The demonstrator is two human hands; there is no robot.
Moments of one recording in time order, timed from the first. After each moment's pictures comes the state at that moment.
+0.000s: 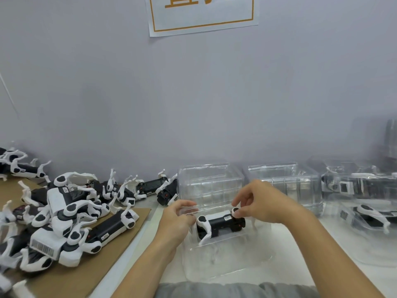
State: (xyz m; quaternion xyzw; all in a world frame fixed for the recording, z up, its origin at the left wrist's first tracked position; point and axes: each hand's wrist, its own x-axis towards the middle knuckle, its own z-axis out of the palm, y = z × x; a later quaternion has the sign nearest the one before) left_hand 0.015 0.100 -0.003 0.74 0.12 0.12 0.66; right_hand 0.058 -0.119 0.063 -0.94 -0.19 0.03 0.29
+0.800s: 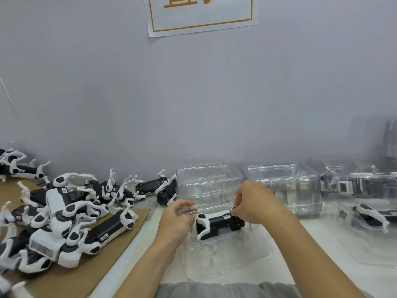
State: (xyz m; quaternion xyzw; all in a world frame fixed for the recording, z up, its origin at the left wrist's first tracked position) left_hand 0.014 0.097 -0.003 0.75 0.12 0.13 0.64; right_hand 0.047 -0.090 0.066 -0.98 -0.08 -0.01 0.16
